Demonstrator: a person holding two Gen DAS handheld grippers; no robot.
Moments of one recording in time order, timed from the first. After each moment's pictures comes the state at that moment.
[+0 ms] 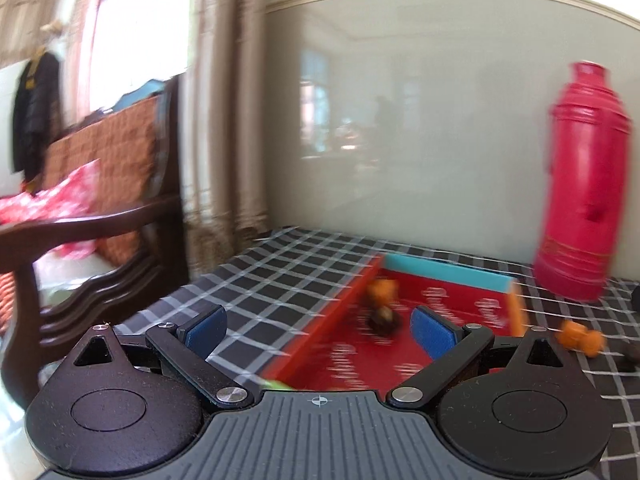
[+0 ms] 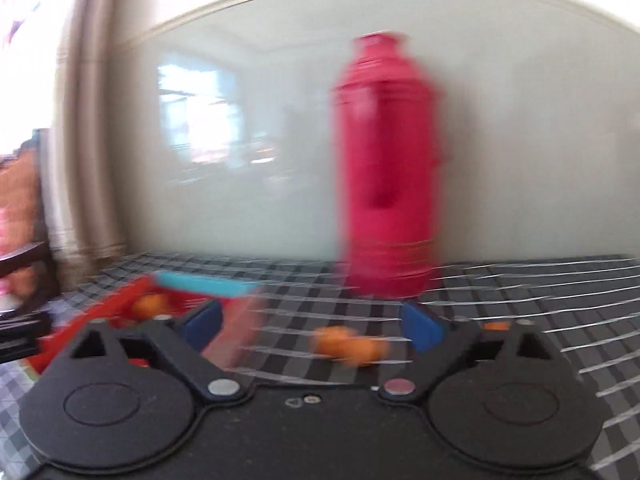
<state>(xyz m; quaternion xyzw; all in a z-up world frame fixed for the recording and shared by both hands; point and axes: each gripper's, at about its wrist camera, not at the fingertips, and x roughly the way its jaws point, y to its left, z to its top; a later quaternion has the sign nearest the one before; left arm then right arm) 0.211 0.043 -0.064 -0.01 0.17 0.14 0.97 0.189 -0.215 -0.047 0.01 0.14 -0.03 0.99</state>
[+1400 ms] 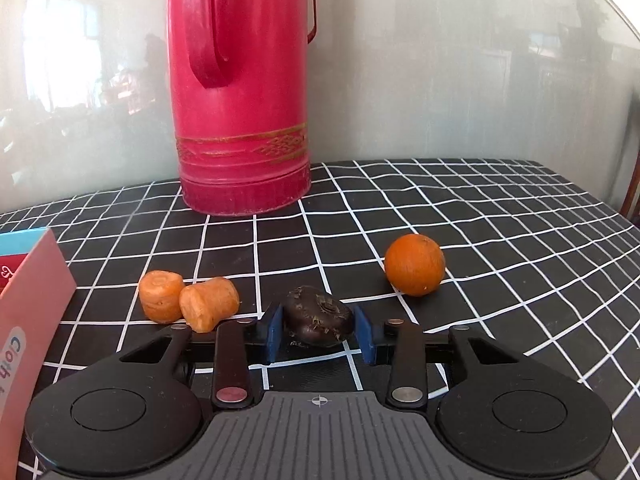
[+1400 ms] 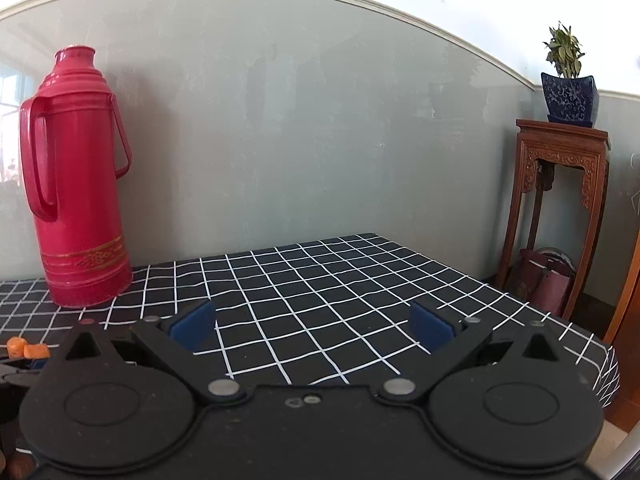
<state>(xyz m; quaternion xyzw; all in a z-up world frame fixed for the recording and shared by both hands) 0.308 -0.224 -0.125 0.06 0.28 -0.18 0.94 0.149 -0.362 -0.055 0.04 0.14 -0.31 0.94</state>
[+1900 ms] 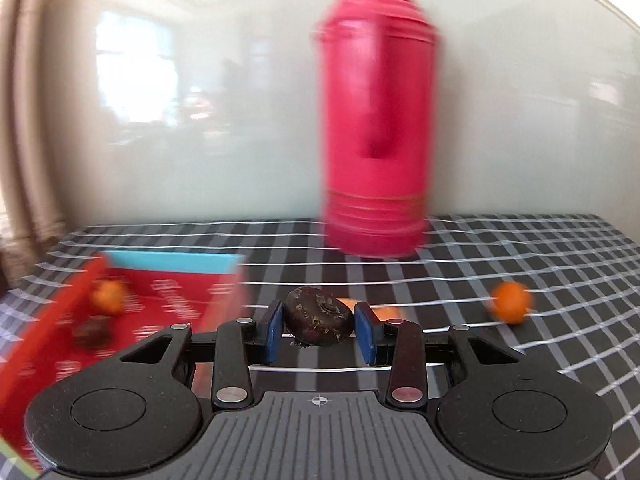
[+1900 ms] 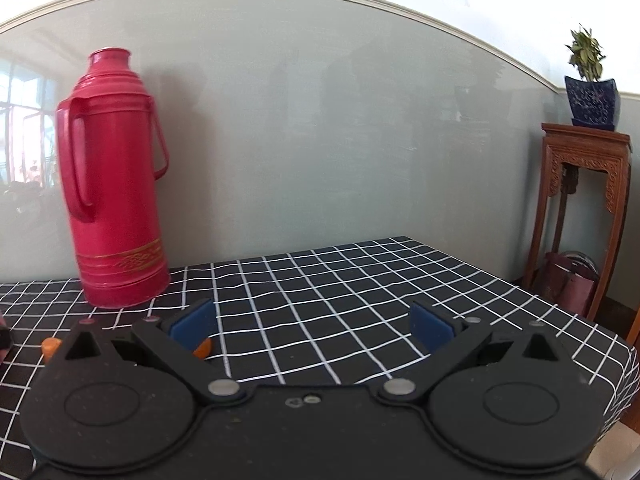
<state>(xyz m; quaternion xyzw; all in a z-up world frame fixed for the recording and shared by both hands) 0.273 -0.115 -0.072 0.04 0.23 -0.05 0.97 0.159 -0.329 -0.054 0.02 0.14 -0.27 0.95</state>
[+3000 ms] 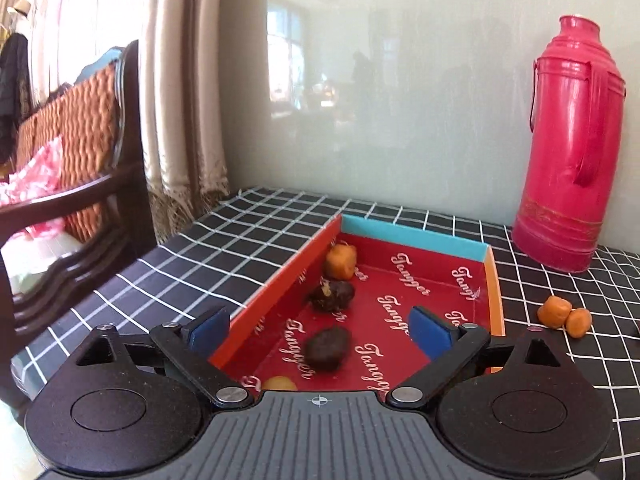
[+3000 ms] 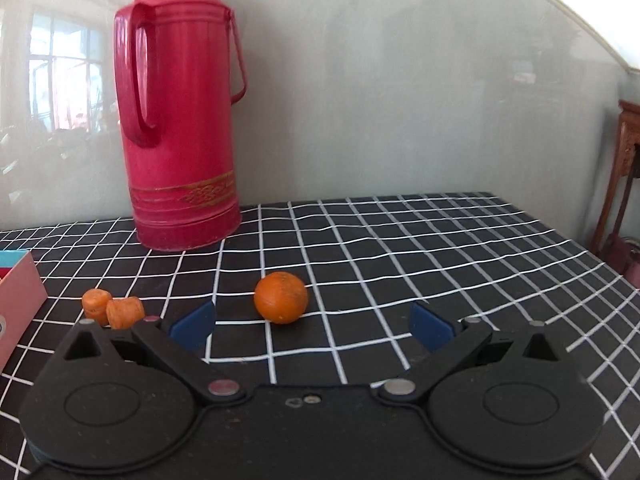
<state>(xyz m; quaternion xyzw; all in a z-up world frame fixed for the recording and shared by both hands) 0.245 0.027 -0.073 -0.01 0.23 0.12 0.96 0.240 -0.305 -0.084 0.03 0.23 -0.18 0.95</state>
